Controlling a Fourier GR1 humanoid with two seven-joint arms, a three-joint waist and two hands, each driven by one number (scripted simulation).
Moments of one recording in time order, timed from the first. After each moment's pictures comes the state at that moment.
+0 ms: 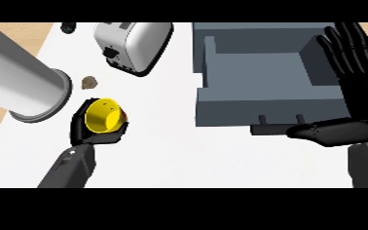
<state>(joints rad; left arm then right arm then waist) -0.49 0.16 0.34 -0.35 0.05 -0.07 -1.10 -0.28 -0.23 -0.16 -1.85 -0.15 0.20 0.12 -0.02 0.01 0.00</state>
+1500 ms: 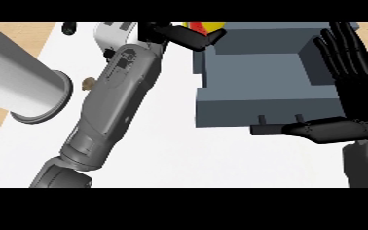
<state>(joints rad) -1.10 0.00 0.01 -0.76 0.15 0.20 -0.38 -0.27 -0.21 -0.15 -1.82 -0.10 0.19 0.08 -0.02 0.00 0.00</state>
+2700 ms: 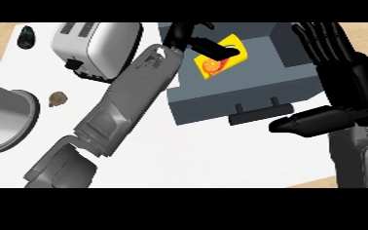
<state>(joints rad) -1.30 0.00 -0.35 -0.31 0.33 0.27 -0.22 -0.38 -0.20 -0.10 -1.77 -0.14 0.24 0.06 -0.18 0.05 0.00</state>
